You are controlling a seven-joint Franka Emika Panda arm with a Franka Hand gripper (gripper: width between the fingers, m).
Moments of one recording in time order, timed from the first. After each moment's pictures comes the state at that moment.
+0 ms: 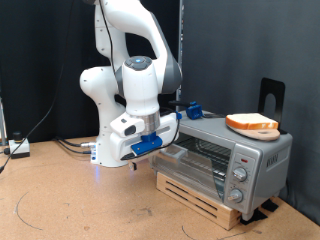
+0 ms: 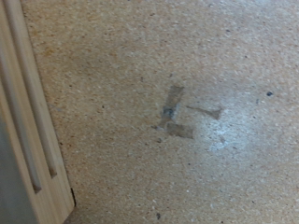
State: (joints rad) arm 0.18 -0.12 -0.27 -2.59 0.14 2.38 0.42
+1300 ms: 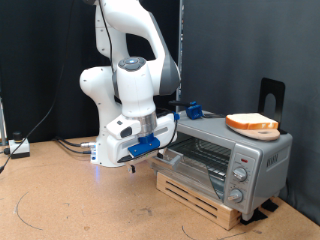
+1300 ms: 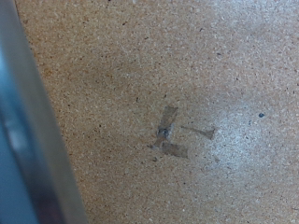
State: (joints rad) arm 0.17 -0.10 -0.28 -2.56 0.20 2.40 0.36
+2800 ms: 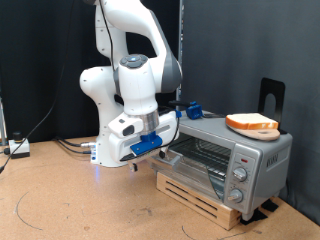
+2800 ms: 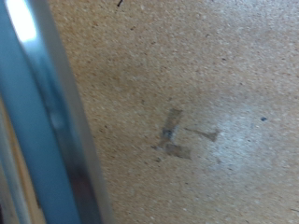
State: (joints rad) arm 0.17 -0.10 -0.28 -2.54 0.18 2.38 0.37
